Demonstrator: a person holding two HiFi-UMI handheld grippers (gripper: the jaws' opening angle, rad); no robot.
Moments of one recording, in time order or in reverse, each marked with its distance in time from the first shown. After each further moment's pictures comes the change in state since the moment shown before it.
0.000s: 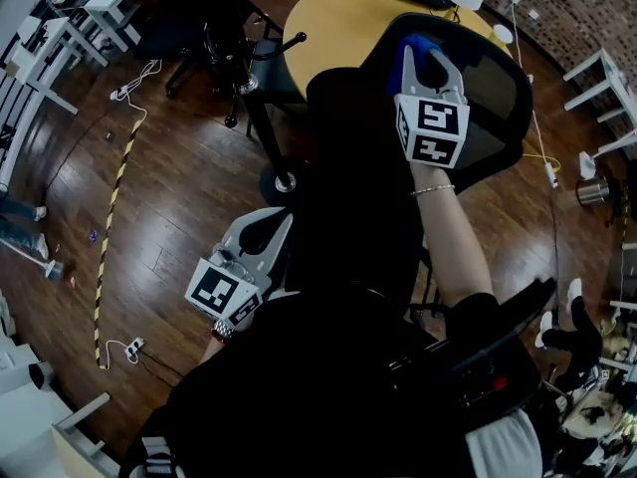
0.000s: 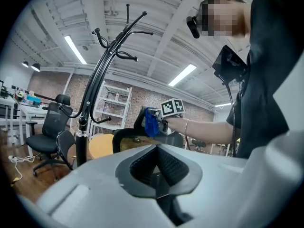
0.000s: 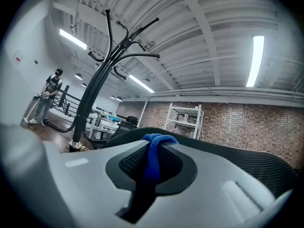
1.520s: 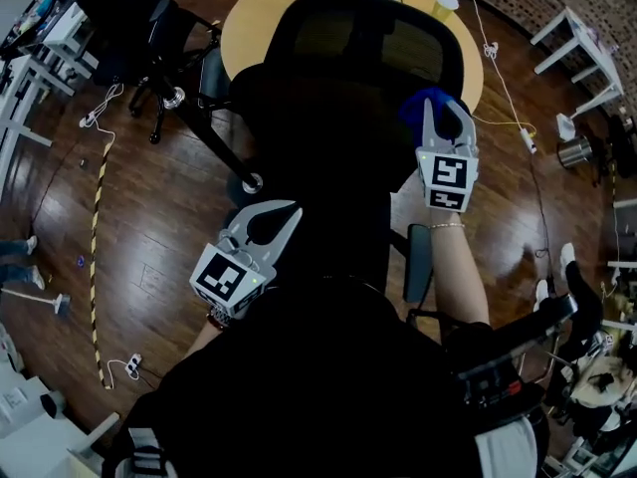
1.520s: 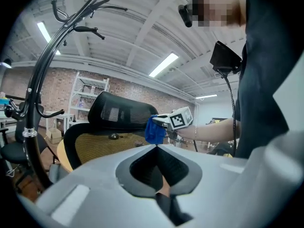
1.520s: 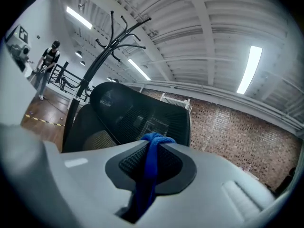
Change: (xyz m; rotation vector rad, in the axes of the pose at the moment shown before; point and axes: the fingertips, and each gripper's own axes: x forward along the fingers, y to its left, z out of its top) left arm 0.105 -0.103 -0.012 0.098 0.063 -0.217; right arm -0.145 -0.145 -0.122 -0.149 0.143 -0.102
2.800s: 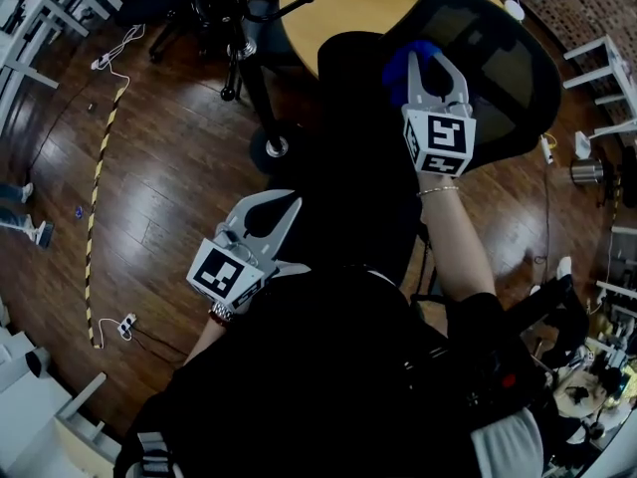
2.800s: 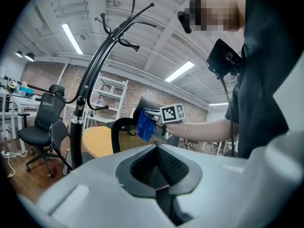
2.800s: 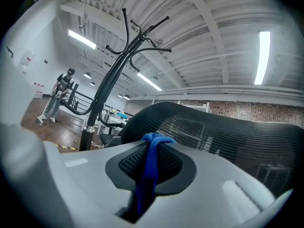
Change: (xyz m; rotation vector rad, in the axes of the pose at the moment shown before) left arm -0.117 0.086 -0.035 -0.131 -0.015 0.126; right arm 0.099 0.182 0.107 0.109 -0.143 0.190
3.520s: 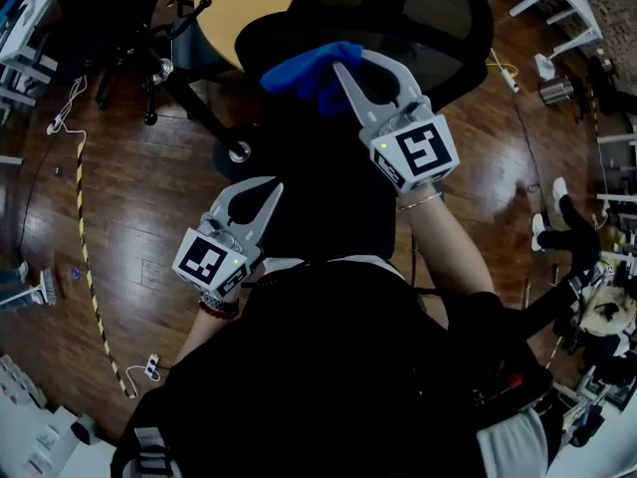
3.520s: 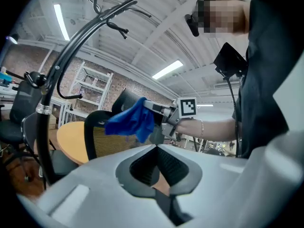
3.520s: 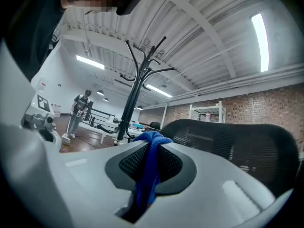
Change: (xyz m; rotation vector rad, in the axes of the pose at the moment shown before) left arm 0.036 -0.032 -0.010 0.000 0.023 -0.208; right arm -0.099 0.041 0.034 0.084 -0.108 0.217
